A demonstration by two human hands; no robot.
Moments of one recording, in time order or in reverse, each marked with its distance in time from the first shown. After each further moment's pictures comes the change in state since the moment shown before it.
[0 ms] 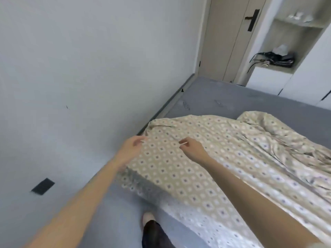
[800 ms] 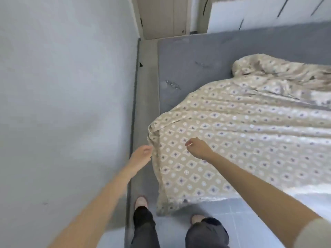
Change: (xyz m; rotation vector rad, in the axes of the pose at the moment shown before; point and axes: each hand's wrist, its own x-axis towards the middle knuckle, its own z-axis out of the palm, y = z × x) left_hand 0.366 -0.119 -0.125 0.205 -0.565 -0.084; right_hand 0.282 -0.088 0.163 0.181 0.103 0.550
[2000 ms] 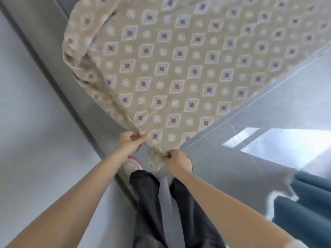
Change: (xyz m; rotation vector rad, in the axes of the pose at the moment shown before) left_hand 0.197 -0.246 0.144 0.136 -0.382 -0.179; right_hand 0.065 0.147 0.360 0.364 0.061 0.718
